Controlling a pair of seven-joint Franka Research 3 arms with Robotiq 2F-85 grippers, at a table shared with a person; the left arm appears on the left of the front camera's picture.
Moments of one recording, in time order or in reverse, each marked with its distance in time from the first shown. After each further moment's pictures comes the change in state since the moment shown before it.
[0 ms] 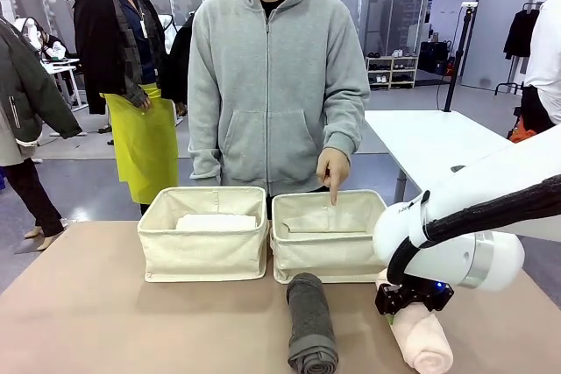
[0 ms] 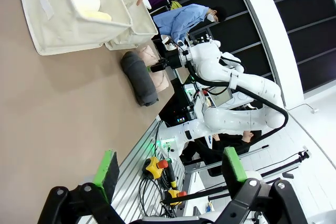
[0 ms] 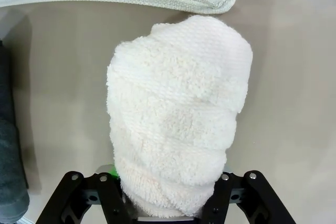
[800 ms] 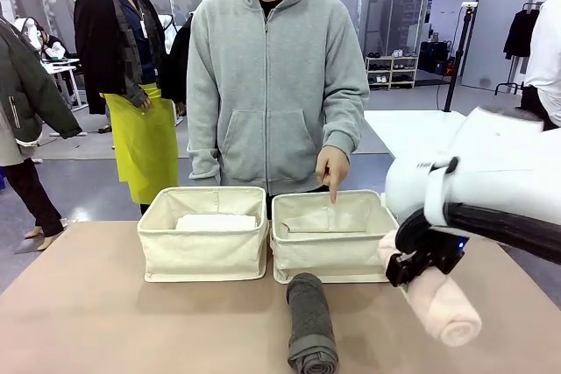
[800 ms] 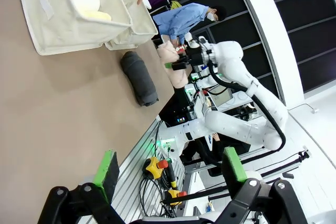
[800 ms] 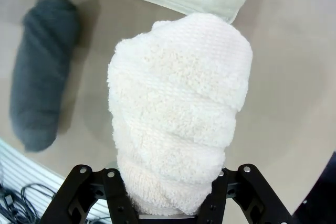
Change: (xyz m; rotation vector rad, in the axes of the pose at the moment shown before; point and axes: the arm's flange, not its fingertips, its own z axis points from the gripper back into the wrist) left arm 0.000 0.000 0.000 0.000 0.000 0.000; right arm -0.015 0.021 0.111 0.000 -0.051 0.201
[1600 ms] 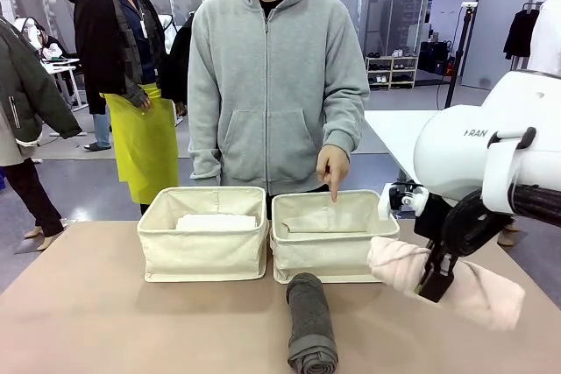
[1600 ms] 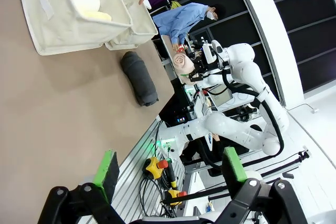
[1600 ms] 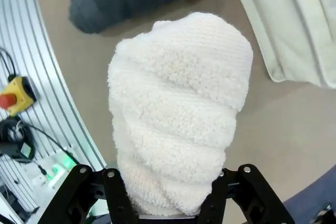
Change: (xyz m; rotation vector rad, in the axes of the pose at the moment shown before) left arm 0.000 0.000 0.000 0.000 0.000 0.000; right arm -0.026 0.010 0.042 0.110 0.044 0.802
